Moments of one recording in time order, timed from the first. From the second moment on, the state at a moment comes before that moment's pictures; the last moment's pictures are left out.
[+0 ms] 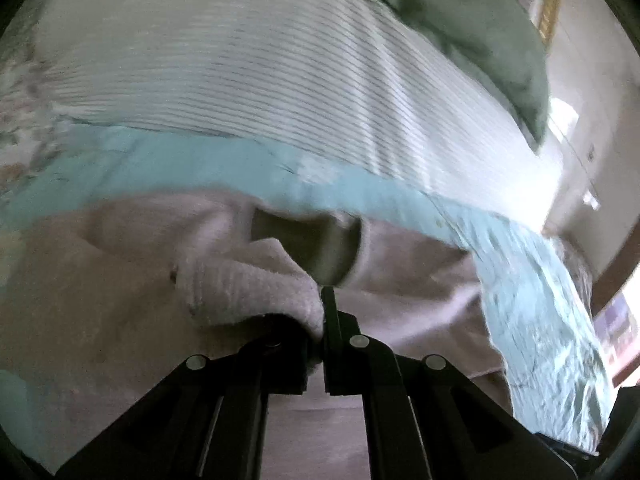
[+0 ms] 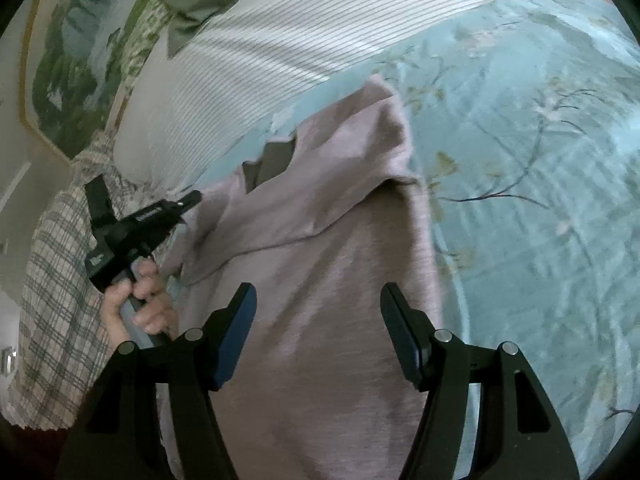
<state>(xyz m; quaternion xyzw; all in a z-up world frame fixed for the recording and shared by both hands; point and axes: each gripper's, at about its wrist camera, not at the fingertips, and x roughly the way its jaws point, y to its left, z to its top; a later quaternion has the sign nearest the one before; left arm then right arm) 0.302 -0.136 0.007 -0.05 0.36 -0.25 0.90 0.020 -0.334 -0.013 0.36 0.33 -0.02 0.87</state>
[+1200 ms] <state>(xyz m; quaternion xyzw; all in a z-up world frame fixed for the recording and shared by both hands) 0.323 0.067 -0.069 -0.04 0.42 0.00 0.91 0.243 -0.298 -0.033 0.28 0.41 0.02 0.87</state>
